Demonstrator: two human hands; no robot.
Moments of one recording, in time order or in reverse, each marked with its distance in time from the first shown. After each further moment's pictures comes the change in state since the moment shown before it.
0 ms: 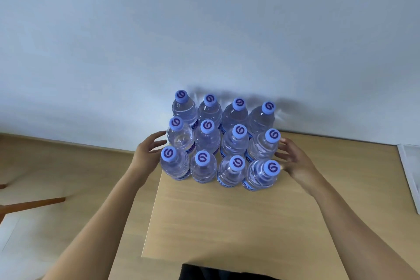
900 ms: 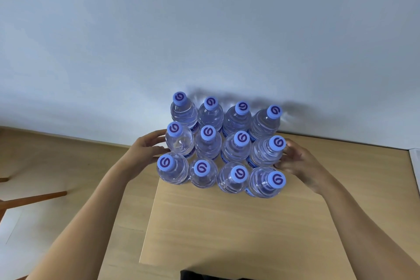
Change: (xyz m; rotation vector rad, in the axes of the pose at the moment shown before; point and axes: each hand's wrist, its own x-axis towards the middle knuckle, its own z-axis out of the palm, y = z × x) left_hand 0.029 0.014 -0.013 -0.069 -0.280 -0.103; right_hand 0.018 -0.019 -0.007 0.030 -0.141 0.079
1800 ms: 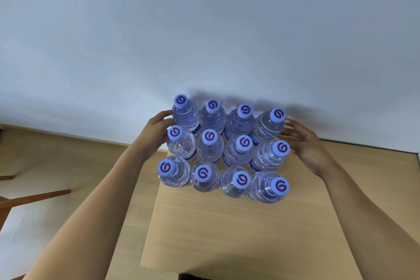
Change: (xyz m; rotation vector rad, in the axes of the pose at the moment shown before) left_hand 0.032 0.047 0.025 -0.041 0.140 0.011; right_hand 0.034 -0.026 -0.010 -0.019 0.131 -0.094
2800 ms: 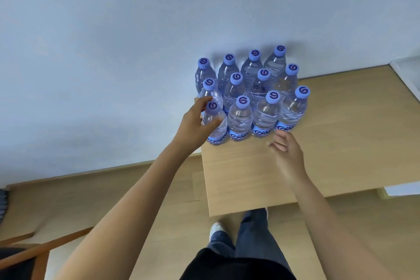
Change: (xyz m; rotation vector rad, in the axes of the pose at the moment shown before) left_hand -0.130 -0.035 -0.034 0.519 -0.248 0.576; right_hand -0.164 0.095 0.219 0.126 0.620 -0.008
